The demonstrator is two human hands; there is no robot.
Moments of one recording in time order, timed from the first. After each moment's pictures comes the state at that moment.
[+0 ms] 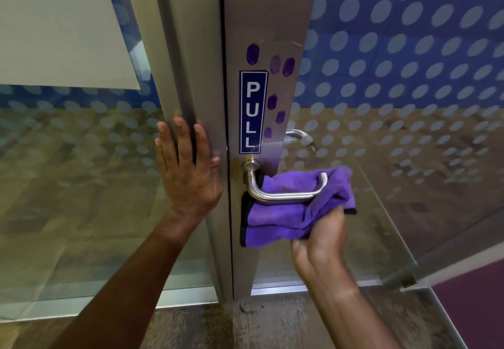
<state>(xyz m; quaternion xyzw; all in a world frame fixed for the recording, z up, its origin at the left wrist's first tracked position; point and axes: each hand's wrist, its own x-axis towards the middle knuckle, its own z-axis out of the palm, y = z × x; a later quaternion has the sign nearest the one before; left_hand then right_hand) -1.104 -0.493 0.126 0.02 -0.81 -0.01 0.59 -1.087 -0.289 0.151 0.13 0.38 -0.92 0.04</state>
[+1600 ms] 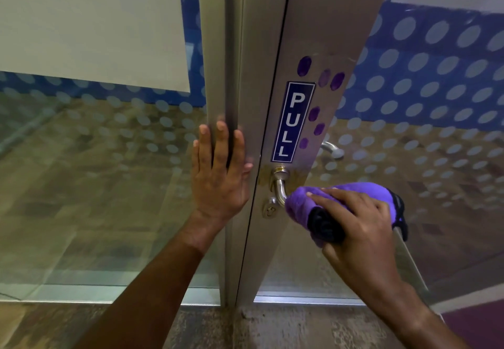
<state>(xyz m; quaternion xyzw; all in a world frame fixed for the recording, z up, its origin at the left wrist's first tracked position) -1.104 -0.498 0.125 0.02 -0.82 0.00 0.57 -1.089 -0.251 0.175 -0.32 0.88 -0.22 -0.27</state>
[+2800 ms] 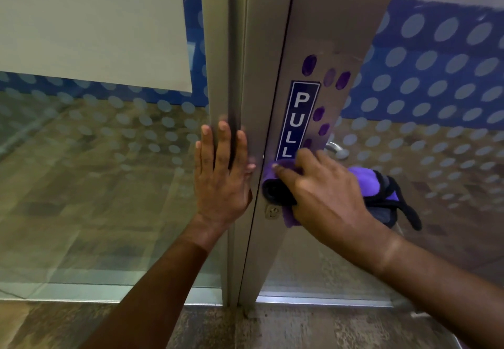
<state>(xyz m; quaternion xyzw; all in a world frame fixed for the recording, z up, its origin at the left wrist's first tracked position) -1.097 -0.495 0.126 0.02 -0.83 -0.03 0.55 -1.105 -0.311 0.228 -0.40 0.90 0.06 -0.18</state>
